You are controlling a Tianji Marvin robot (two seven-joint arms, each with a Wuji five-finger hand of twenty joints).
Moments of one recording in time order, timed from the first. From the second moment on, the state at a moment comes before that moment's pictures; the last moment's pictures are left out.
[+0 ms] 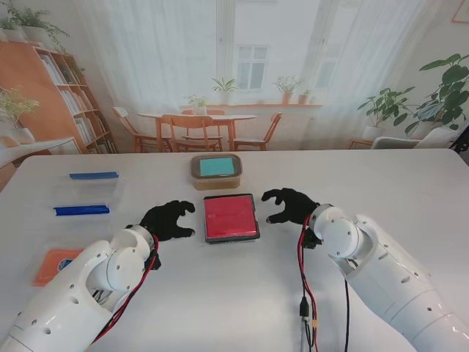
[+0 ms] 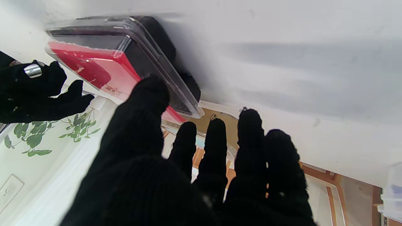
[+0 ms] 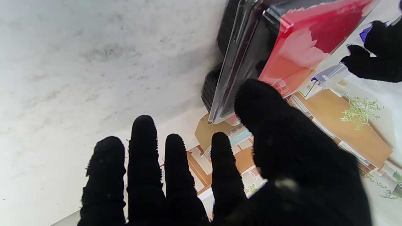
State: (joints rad) left arm 1.45 -1.07 -1.08 -1.59 0.70 0.20 -0.18; right arm -1.22 -1.09 0.99 -1.29 -0.42 0.04 0.20; left_hand 1.01 -0.32 0.14 0.11 0.25 0.16 0.50 0.57 0.29 0.17 0.66 0.76 0.31 0.25 0.95 0.96 0.08 0.18 1.35 1.22; right_hand 0.73 -0.57 0.61 -0.01 0.35 -0.03 0.39 0.58 0.25 0.19 0.81 0.61 0.42 0.19 1.10 0.72 0.19 0.21 1.47 0.95
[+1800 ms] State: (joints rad) left arm 1.30 -1.11 -0.93 -1.41 0.60 0.19 -0.08; right arm -1.11 -1.12 0.86 -1.17 -0.45 0.03 0.15; left_hand 1.02 -0.32 0.17 0.09 0.19 0.09 0.53 0.55 0.25 0.17 0.66 0.75 0.25 0.24 0.93 0.96 0.01 0.16 1.33 1.19; right_hand 0.71 -0.57 0.60 -0.01 0.28 0.01 0.46 0.64 0.19 0.18 0.87 0.64 0.38 0.18 1.11 0.73 0.14 0.19 1.47 0.96
